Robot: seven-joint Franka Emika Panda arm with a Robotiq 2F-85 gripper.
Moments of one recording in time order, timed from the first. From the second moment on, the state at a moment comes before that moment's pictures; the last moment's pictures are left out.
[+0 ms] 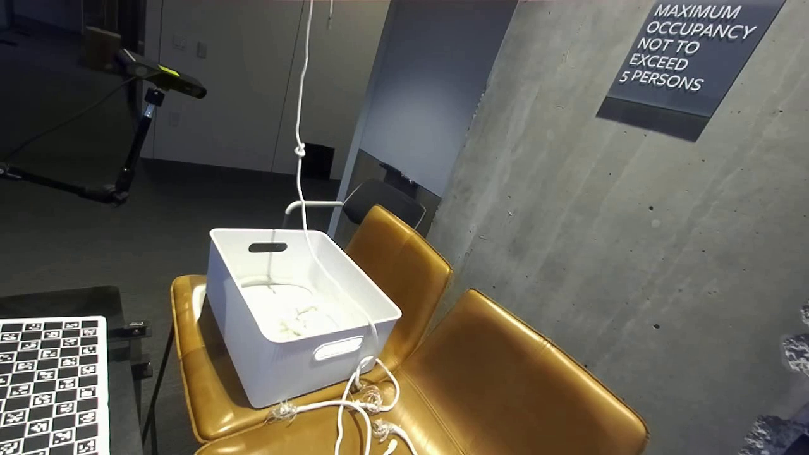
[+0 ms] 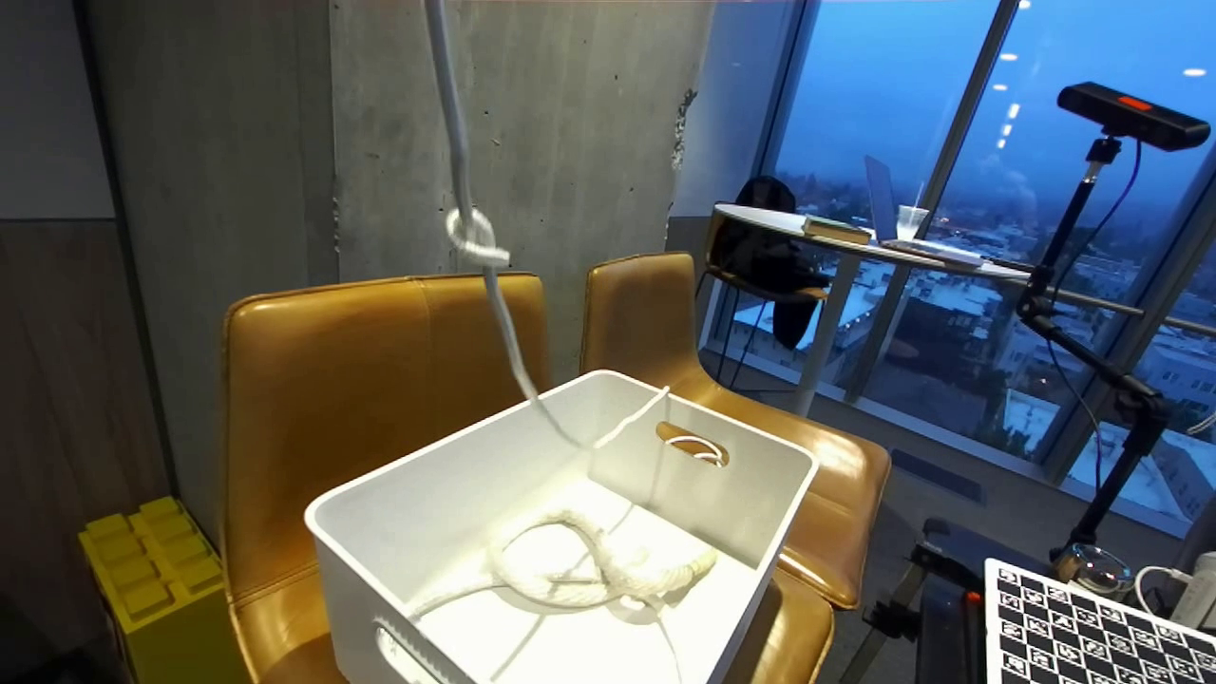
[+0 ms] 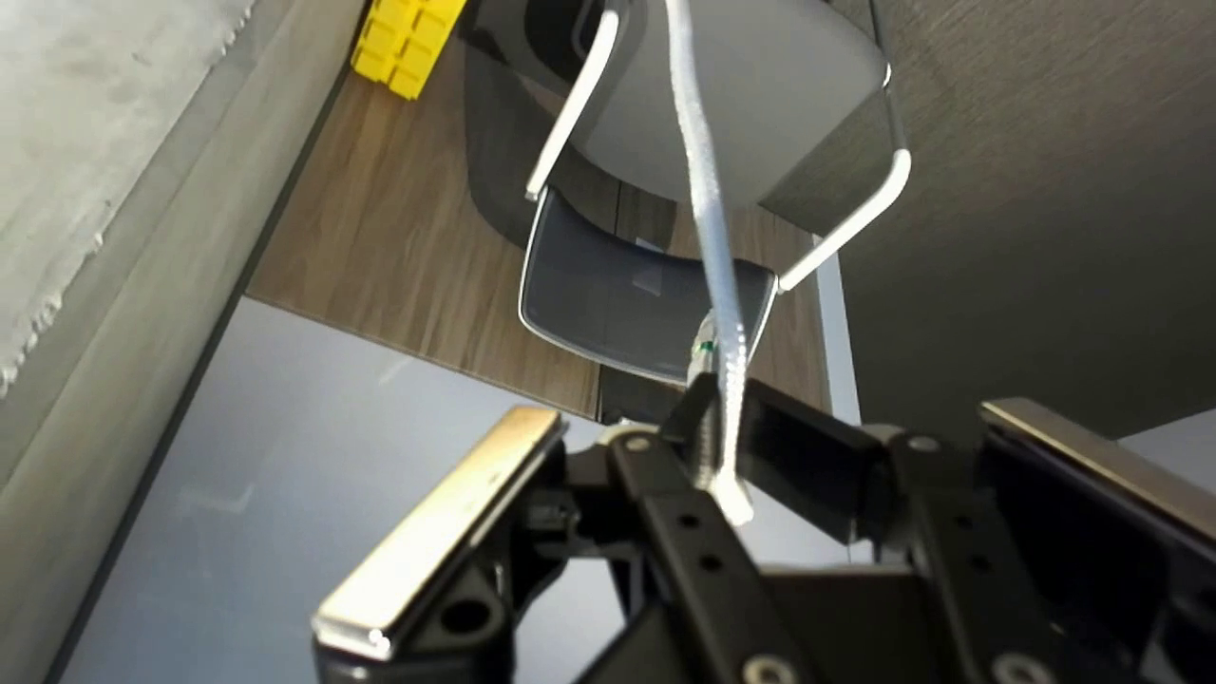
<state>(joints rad) 0.41 0.38 0.27 -0.87 -0.27 1.85 0.07</state>
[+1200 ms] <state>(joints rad) 0.10 0.20 0.19 -1.87 -0.02 2.22 -0.13</state>
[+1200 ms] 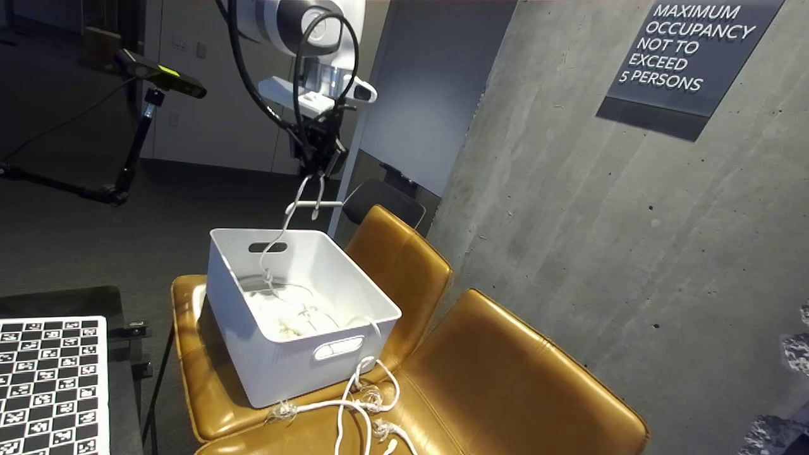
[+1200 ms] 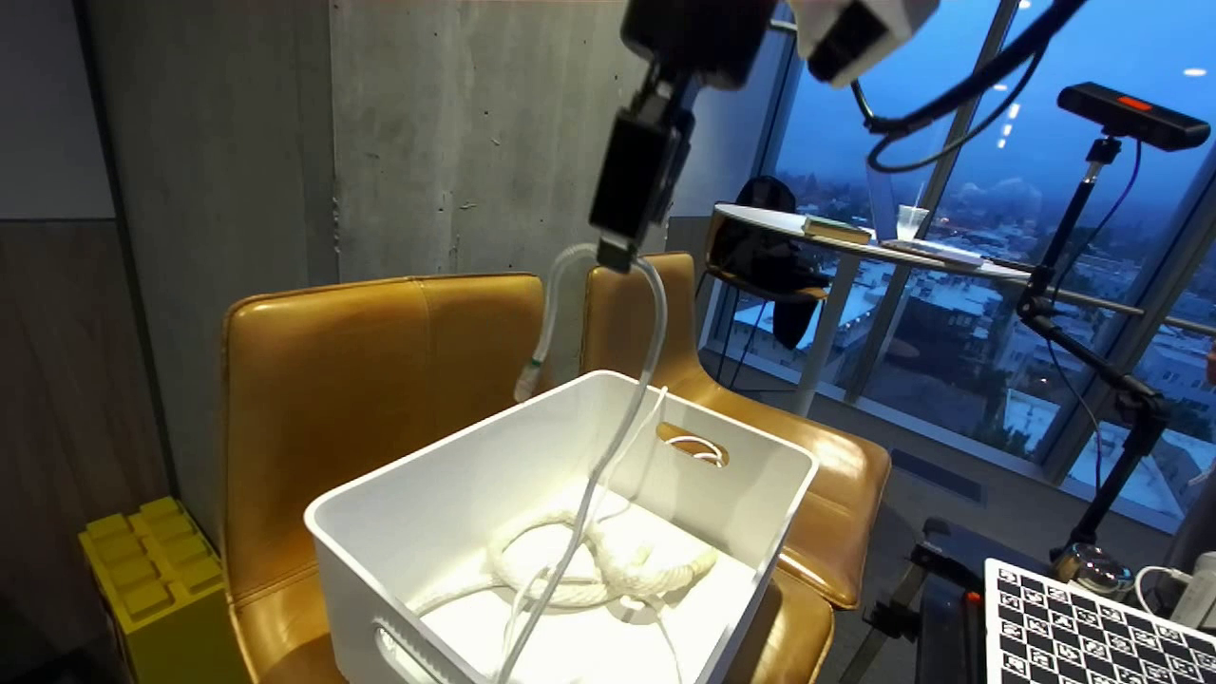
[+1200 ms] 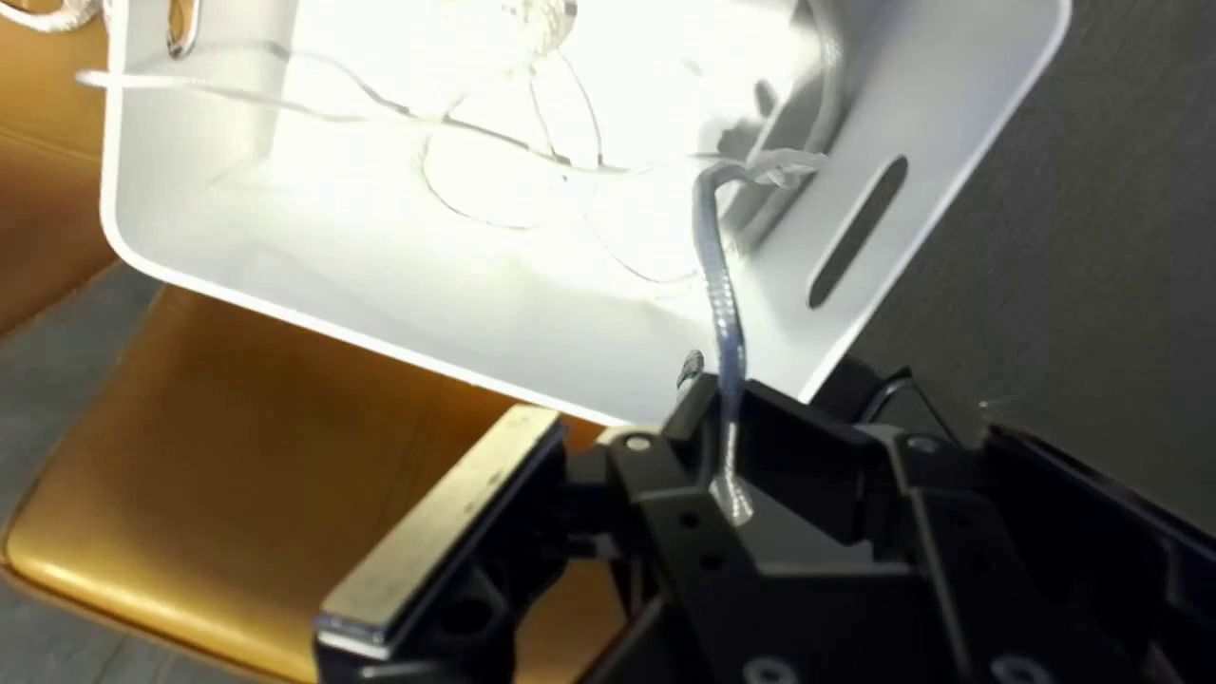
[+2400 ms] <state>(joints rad) 0.02 0.24 0.10 -1.96 -0.14 2.30 -0.69</state>
